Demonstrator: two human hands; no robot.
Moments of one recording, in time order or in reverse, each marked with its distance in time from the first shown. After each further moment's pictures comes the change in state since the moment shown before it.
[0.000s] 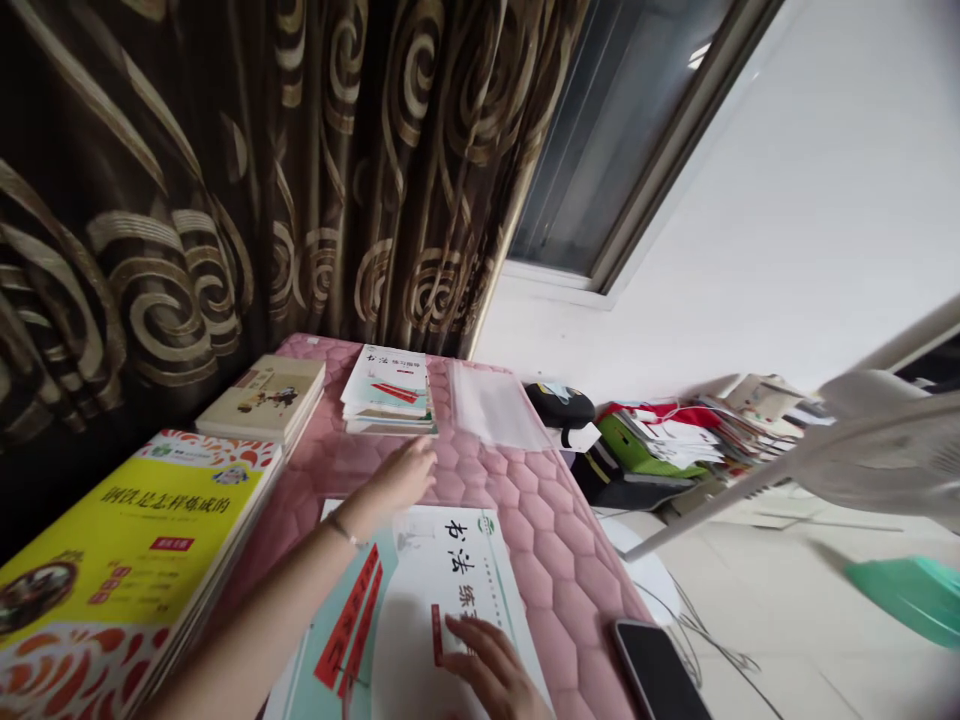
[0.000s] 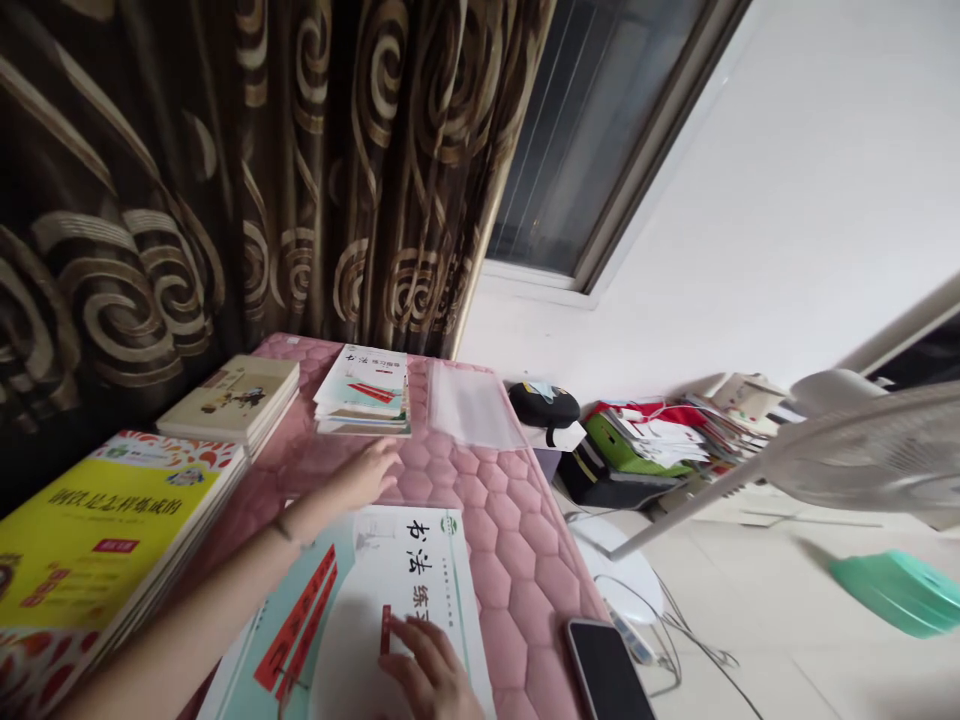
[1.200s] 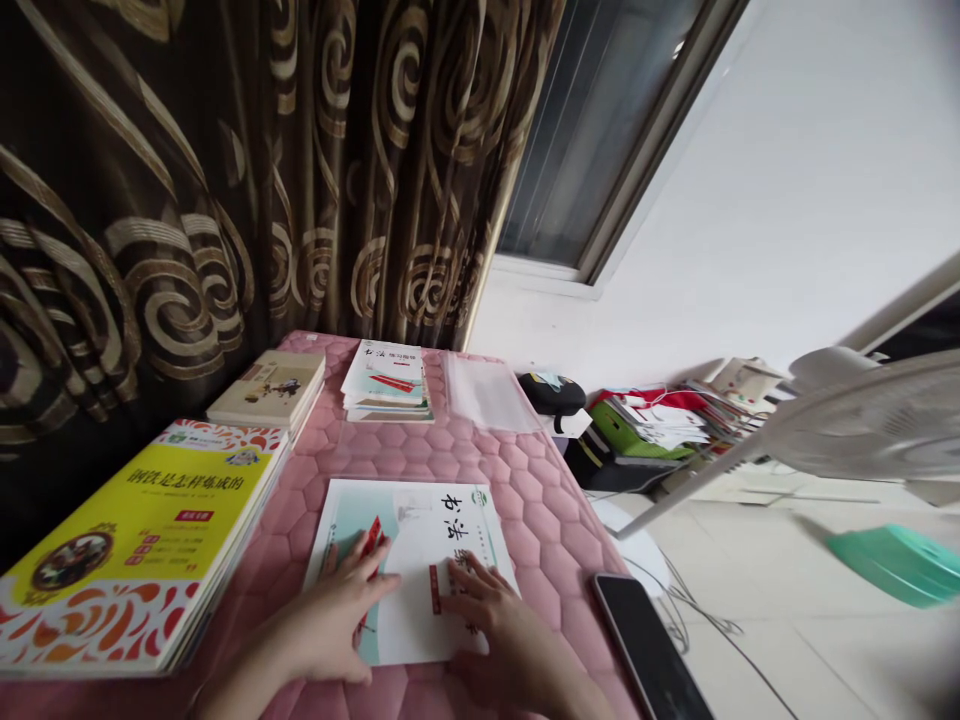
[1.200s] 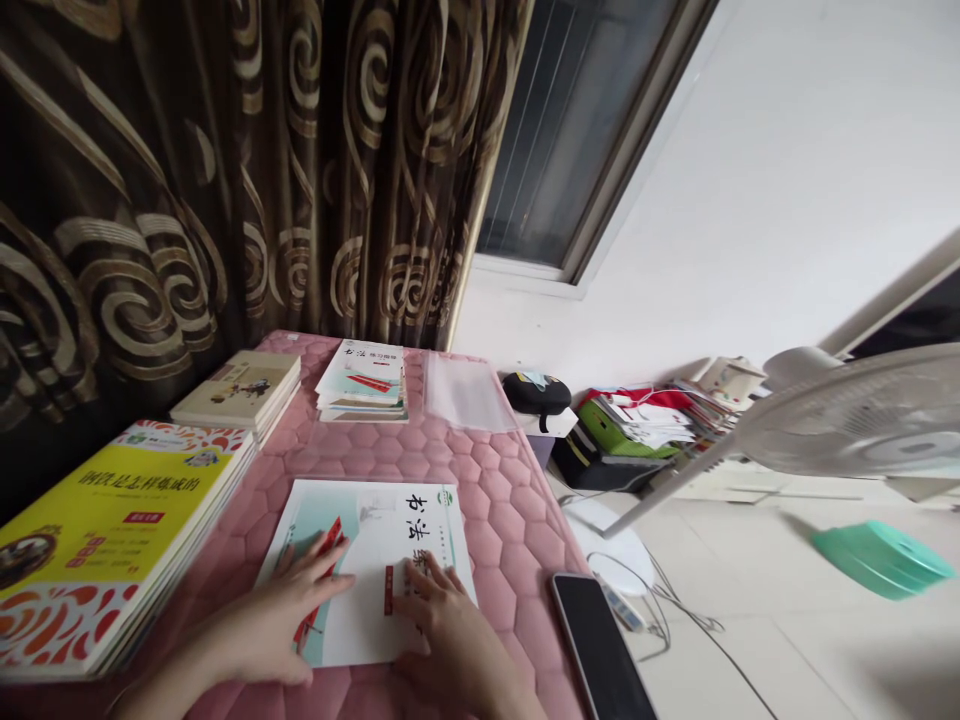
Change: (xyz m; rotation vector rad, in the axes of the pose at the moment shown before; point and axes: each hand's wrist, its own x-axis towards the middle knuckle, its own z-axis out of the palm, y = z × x) left_hand -0.176 0.018 -0.002 -0.166 -0.531 -0.132; right_hand 0.019 -0.051 -0.041 -0.223 -0.237 0.226
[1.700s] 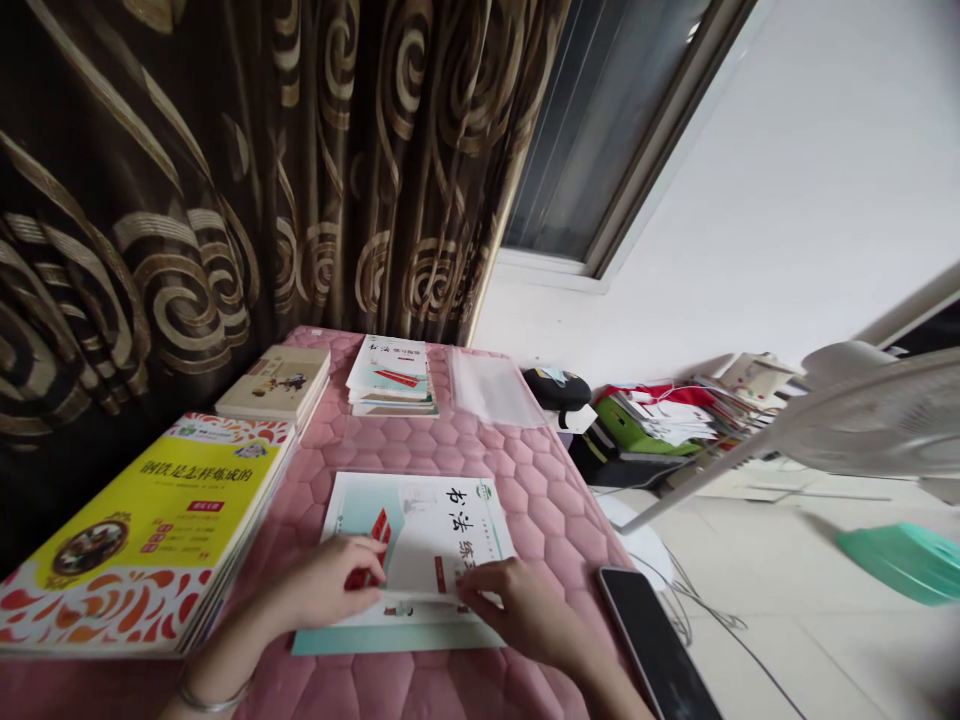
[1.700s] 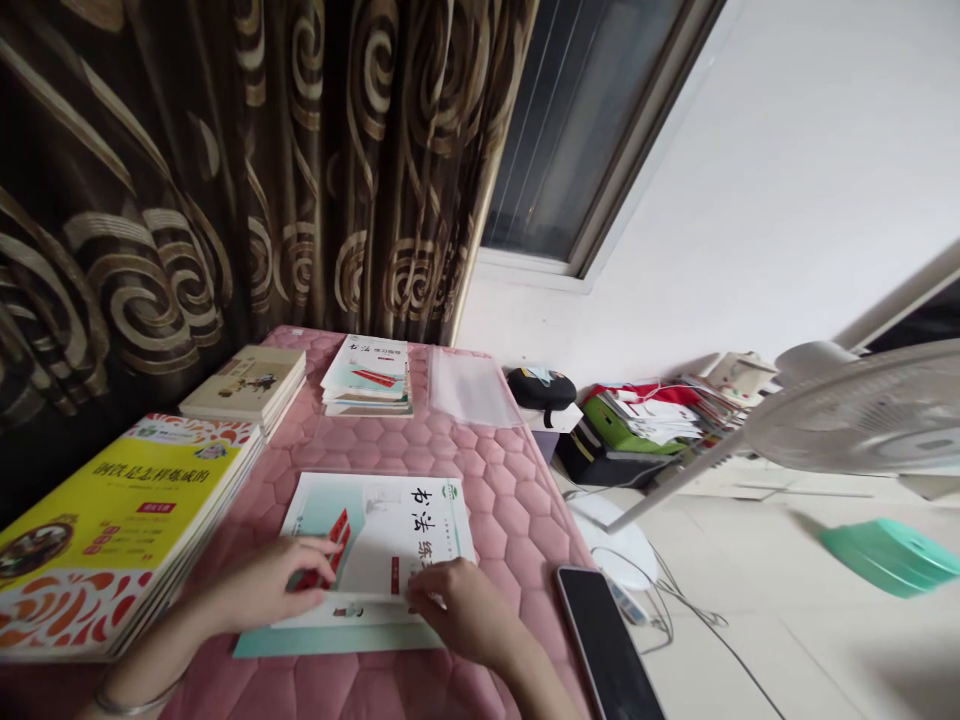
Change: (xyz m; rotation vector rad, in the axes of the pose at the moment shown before) left_hand -0.005 -0.023 -0.014 -0.205 0.171 0.039; right_hand 0.003 0.001 -0.022 0.093 0.090 -0.097
